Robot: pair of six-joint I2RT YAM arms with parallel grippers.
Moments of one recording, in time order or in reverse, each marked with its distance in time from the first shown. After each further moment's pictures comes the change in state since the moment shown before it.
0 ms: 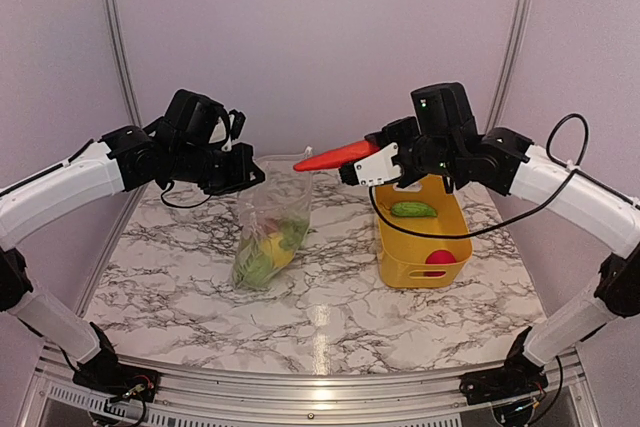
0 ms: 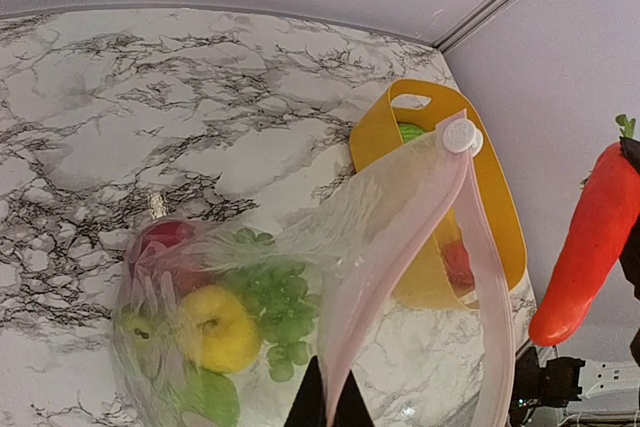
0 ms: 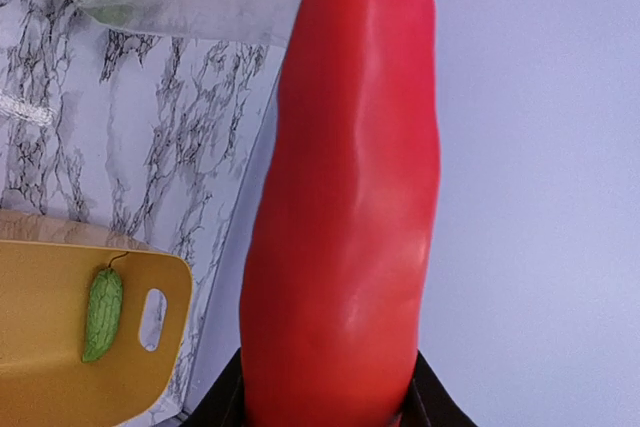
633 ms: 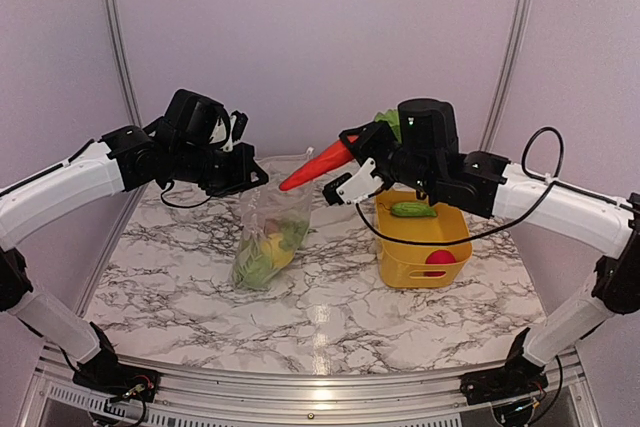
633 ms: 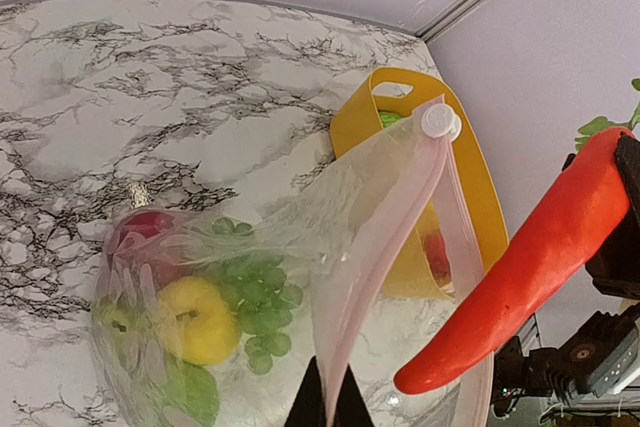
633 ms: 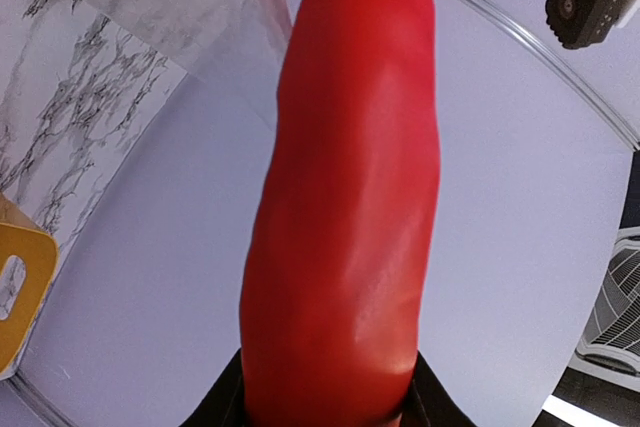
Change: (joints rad) left arm 0.000 0.000 0.000 0.004 0.061 -0.019; right arm 0.088 0.006 -0.156 0.368 0.076 -0.475
